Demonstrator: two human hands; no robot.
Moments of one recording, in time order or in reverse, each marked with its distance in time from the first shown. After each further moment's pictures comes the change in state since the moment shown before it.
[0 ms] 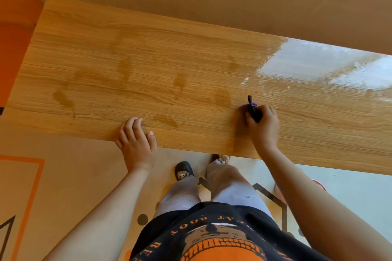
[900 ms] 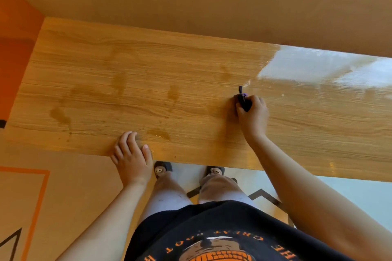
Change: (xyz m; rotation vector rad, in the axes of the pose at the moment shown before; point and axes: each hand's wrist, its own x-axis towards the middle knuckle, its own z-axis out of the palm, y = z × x) left_hand -0.002 0.011 -0.008 0.058 -0.043 -0.062; right_hand 0.048 -0.026 0.012 0.058 -0.005 0.019
